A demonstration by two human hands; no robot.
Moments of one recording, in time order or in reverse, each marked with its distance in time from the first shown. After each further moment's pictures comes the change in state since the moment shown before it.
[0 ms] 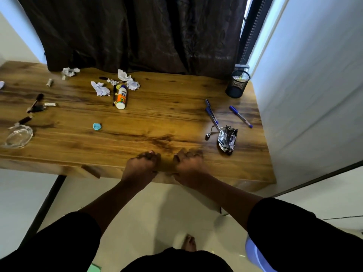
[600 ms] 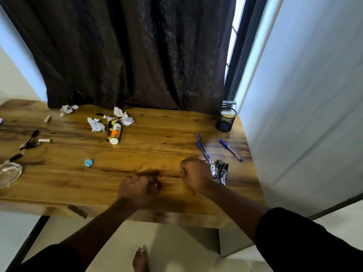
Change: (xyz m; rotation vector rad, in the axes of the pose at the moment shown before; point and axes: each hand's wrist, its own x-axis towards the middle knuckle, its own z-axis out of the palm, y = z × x) left_hand 0.052 0.000 -0.029 -0.269 0.159 -0.221; right_hand 0.046 0.095 -0.031 0.372 0.150 0.248
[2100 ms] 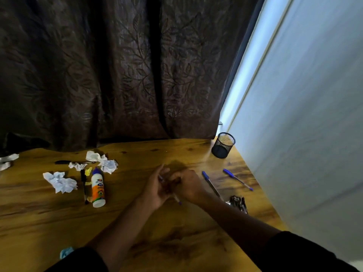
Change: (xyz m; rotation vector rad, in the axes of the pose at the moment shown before) left_hand 0.236 -0.019 -0.007 -1.963 -0.712 -0.750; right_hand 0.171 -0.037 -0.001 0.482 0.016 0.350
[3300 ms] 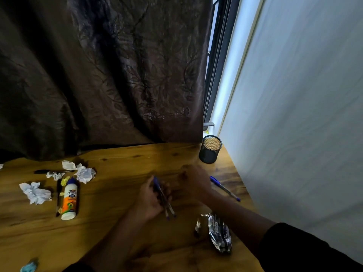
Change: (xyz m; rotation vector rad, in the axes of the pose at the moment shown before) left_hand 0.039 -0.047 0.059 -0.032 0.172 -0.006; right_hand 0.021 0.097 -0.076 -0.238 0.144 0.038
